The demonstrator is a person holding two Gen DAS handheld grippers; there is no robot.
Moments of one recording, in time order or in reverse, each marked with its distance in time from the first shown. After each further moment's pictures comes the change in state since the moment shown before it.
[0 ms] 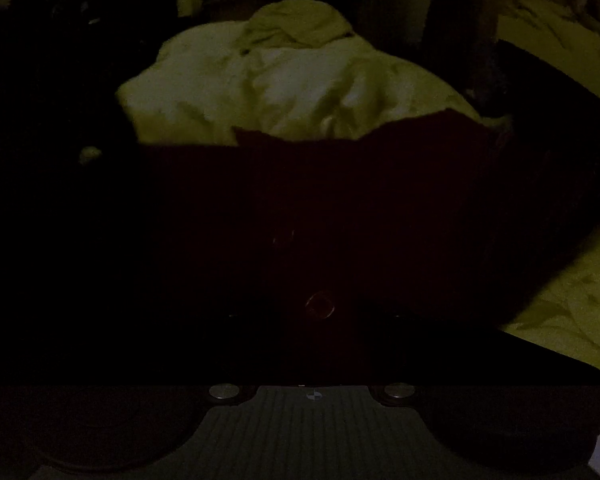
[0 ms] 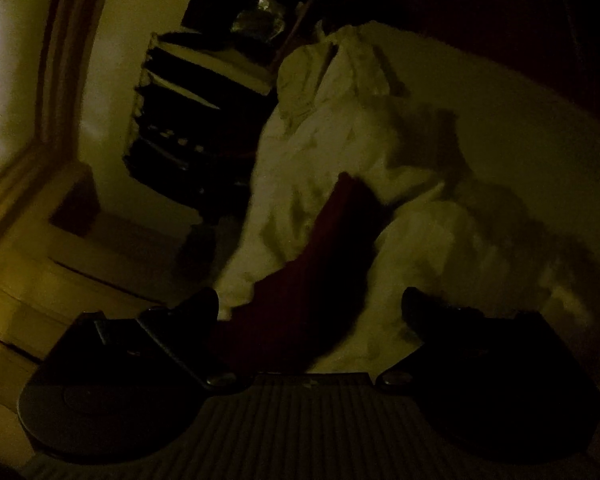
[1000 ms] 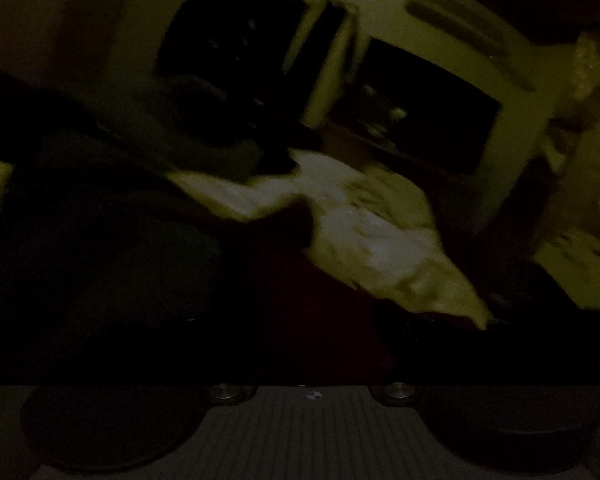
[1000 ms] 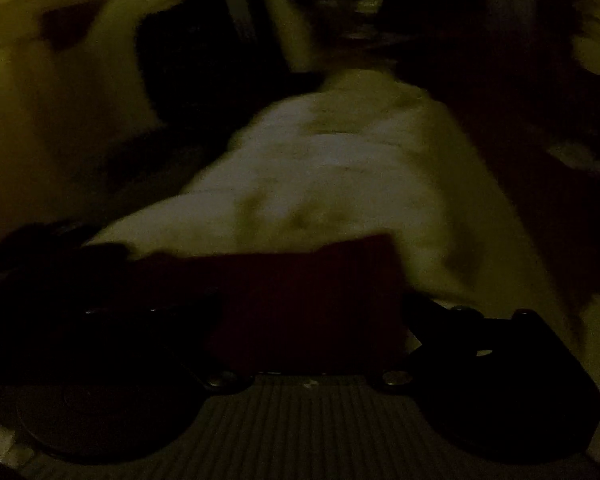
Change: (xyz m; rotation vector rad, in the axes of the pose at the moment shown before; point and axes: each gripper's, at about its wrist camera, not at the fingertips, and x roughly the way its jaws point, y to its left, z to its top) left arm -0.188 0.080 -0.057 -0.473 -0.450 0.095; right arm 0.064 0.146 -0.058 -0.759 0.028 -0.323
